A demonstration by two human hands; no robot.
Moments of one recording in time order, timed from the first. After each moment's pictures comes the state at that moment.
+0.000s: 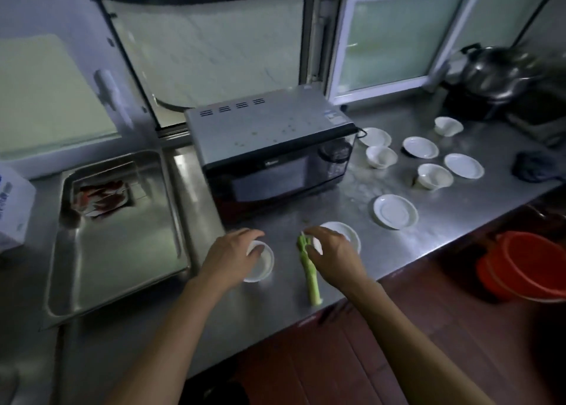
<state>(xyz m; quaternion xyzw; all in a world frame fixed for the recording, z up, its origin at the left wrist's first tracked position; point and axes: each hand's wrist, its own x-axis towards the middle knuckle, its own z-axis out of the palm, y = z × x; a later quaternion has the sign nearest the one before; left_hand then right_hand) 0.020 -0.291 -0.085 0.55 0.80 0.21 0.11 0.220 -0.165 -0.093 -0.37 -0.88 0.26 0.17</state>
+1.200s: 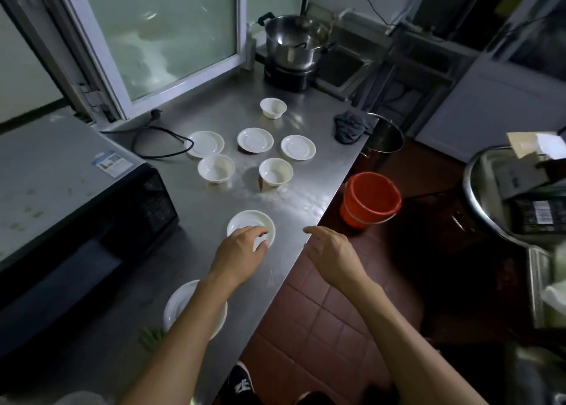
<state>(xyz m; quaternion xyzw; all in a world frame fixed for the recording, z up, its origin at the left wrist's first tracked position) 0.216 0.040 -0.120 0.69 0.64 0.20 0.27 0.432 0.026 -0.084 -0.65 -0.70 0.24 0.18</state>
